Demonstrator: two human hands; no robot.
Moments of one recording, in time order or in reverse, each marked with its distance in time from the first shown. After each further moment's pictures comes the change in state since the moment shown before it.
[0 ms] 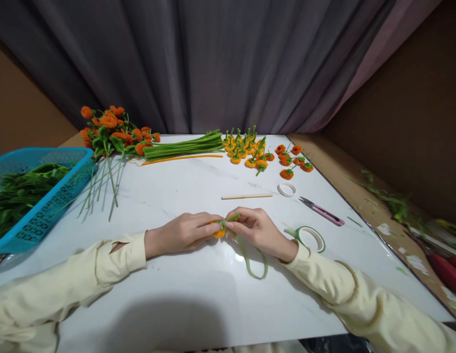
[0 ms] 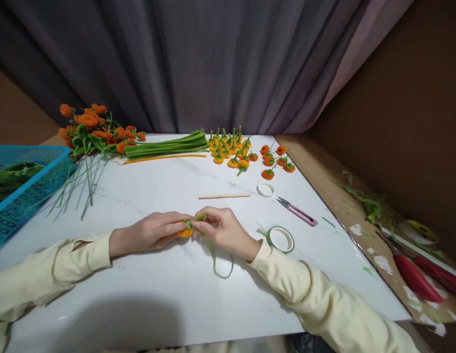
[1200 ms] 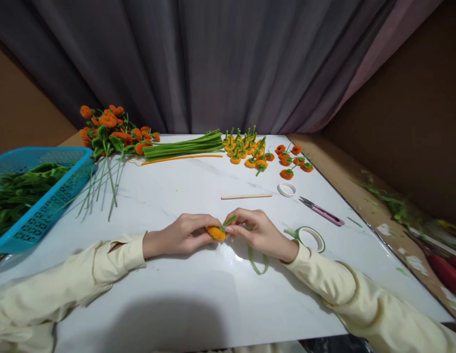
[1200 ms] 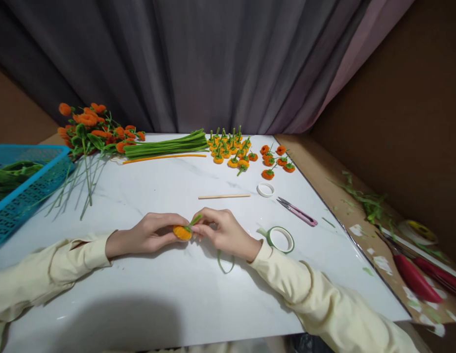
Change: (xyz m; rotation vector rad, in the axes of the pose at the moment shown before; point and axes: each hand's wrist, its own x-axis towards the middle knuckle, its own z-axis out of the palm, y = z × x) left_hand 0.008 0.012 -0.004 -0.286 0.124 -0.171; right_hand 0.000 0.000 -0.003 -0.146 -0.057 -0.121
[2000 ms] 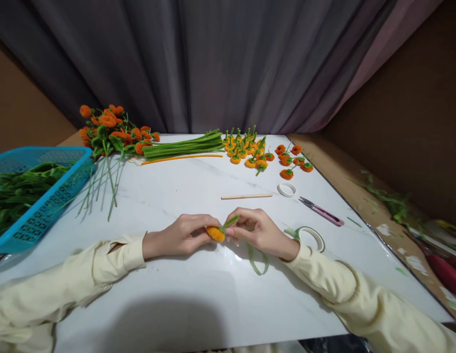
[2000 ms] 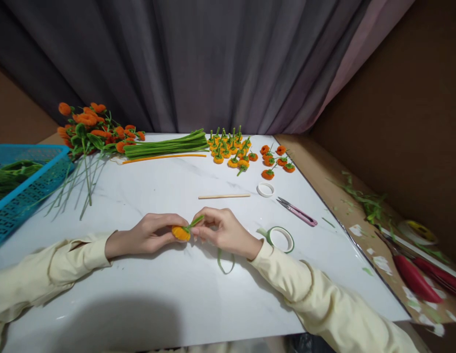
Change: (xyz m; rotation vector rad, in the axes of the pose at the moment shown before) left_hand -0.002 0.001 0.001 -0.012 0.012 -0.025; right_hand -0.001 -0.002 -0.001 0.224 -0.041 0.144
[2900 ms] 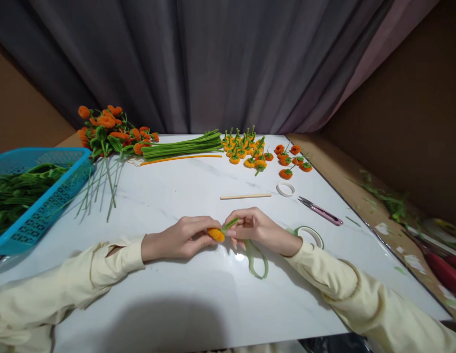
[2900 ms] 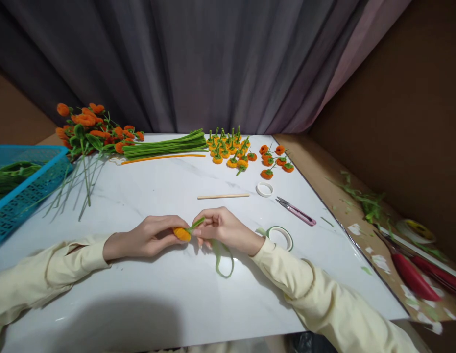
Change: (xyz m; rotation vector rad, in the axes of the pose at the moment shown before) left_hand 0.001 0.005 0.000 -0.060 -0.073 -0.064; right_hand 0.002 -0.002 -0.006 0.241 -0.132 0.205
